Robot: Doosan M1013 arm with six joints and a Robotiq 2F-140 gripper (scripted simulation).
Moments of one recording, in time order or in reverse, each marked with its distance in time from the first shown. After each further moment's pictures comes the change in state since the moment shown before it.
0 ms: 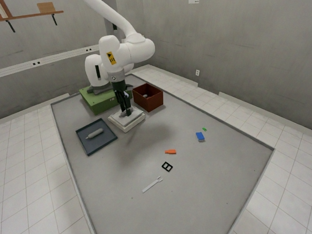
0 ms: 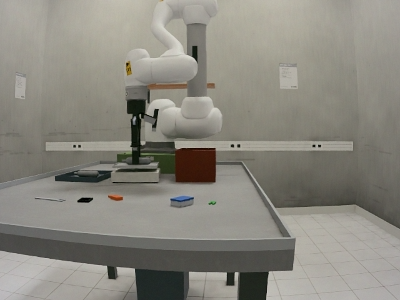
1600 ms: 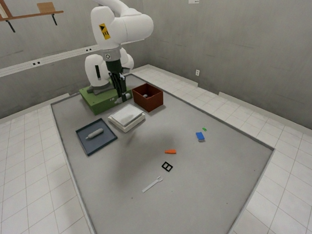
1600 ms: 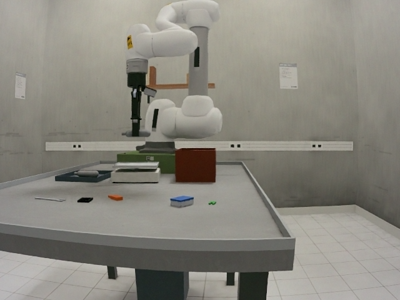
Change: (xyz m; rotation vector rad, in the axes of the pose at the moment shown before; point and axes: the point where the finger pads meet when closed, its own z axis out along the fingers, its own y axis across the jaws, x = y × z) arm 0.000 0.000 -0.108 0.000 0.000 0.000
